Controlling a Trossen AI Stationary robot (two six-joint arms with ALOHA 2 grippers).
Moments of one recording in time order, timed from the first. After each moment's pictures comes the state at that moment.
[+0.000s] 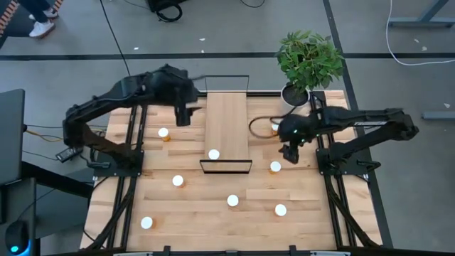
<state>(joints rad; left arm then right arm) 0.32 1.37 1.65 -0.96 -0.13 0.42 -0.01 1.12 1.08 -1.06 0.00 0.34</state>
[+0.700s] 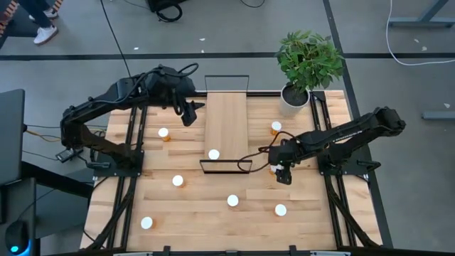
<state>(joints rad) 0.28 1.35 1.65 -0.92 -0.13 -0.04 0.18 1.31 0.83 -0.80 0.02 0.44</state>
